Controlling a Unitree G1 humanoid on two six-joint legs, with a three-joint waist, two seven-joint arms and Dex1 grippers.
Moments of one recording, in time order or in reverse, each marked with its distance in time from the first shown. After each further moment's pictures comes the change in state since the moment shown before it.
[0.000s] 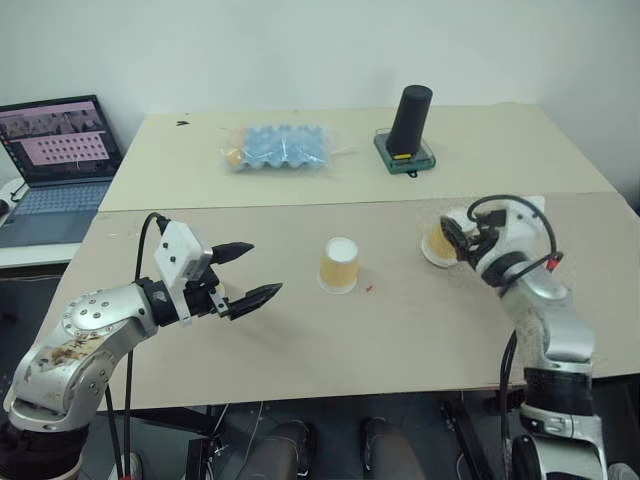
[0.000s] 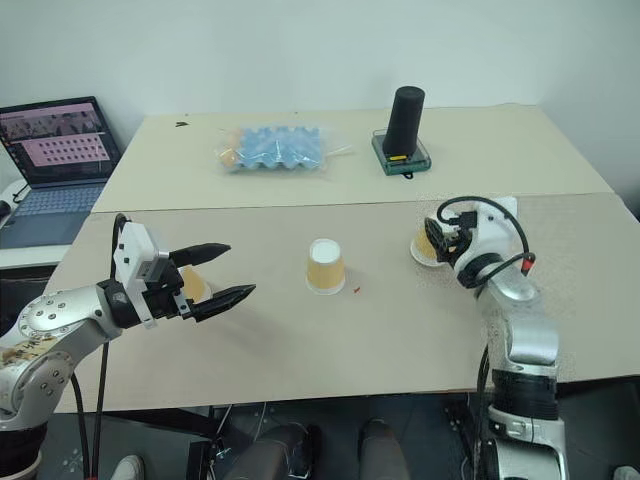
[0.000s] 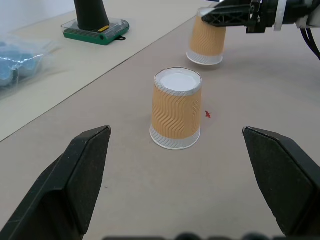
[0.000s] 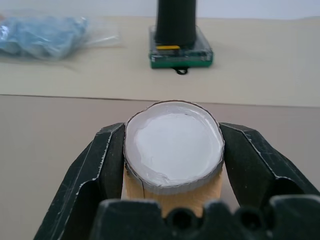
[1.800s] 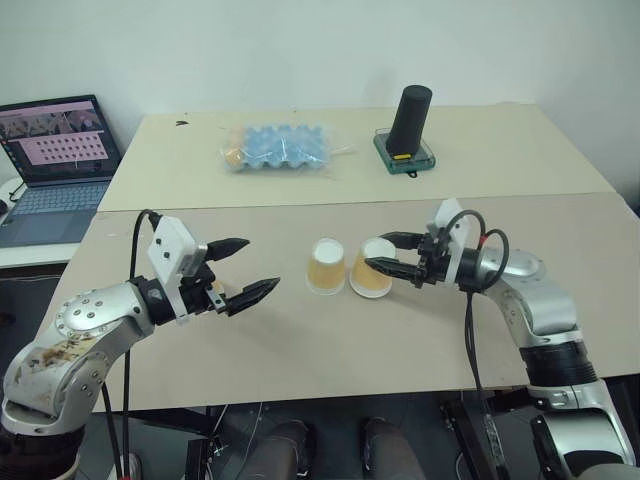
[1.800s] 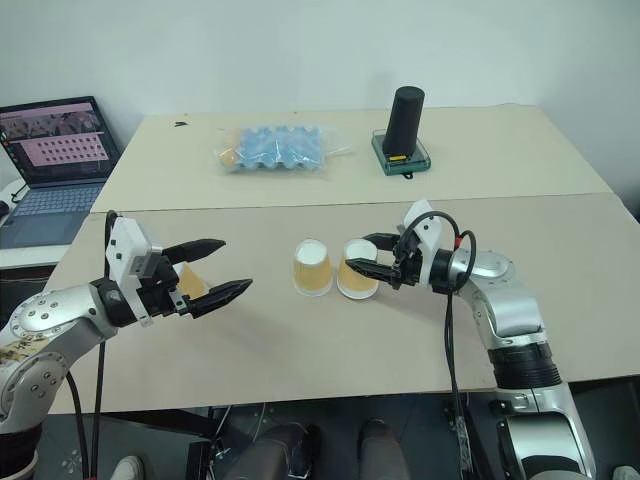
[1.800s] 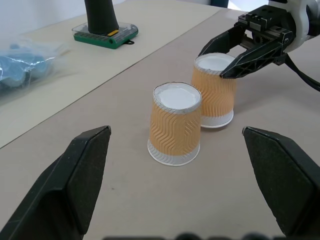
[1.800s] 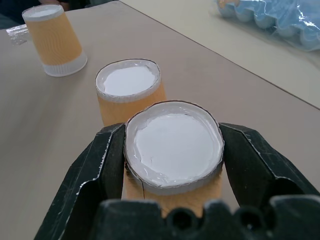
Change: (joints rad) left arm 0.002 0.003 0.034 -0.032 -0.040 0.041 0.047; right arm -0.073 -0.074 0.288 0.163 -0.014 -0.109 0.563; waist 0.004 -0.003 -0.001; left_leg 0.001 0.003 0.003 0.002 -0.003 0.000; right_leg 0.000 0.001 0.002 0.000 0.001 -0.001
